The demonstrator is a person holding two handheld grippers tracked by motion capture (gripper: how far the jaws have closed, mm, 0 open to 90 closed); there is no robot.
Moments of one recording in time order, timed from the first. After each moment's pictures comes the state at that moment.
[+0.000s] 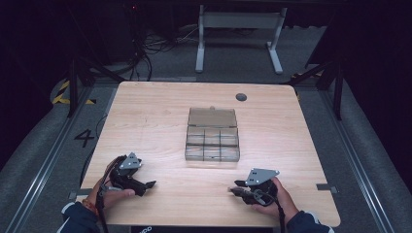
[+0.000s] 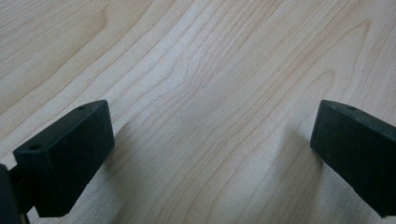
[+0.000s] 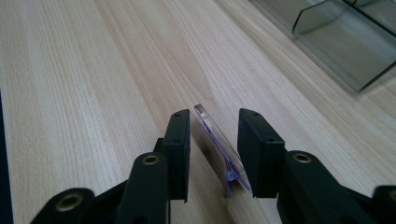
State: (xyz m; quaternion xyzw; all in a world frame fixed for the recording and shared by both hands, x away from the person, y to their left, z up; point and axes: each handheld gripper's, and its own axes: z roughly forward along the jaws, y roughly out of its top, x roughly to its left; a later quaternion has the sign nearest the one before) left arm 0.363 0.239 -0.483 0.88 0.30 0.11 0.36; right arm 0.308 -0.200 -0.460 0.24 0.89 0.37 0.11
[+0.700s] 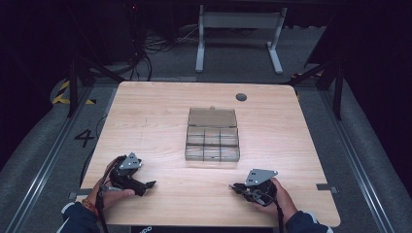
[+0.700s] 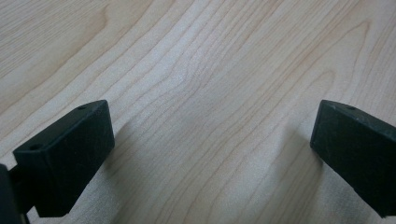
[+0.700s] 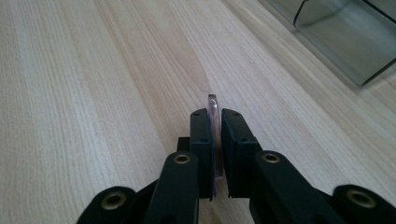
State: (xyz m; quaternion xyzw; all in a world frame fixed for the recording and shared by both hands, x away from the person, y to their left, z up) left arm 0.362 0.239 -0.483 0.88 0.30 0.11 0.36; right arm 0.309 -0.200 -0.463 0.24 0.89 0.36 0.12
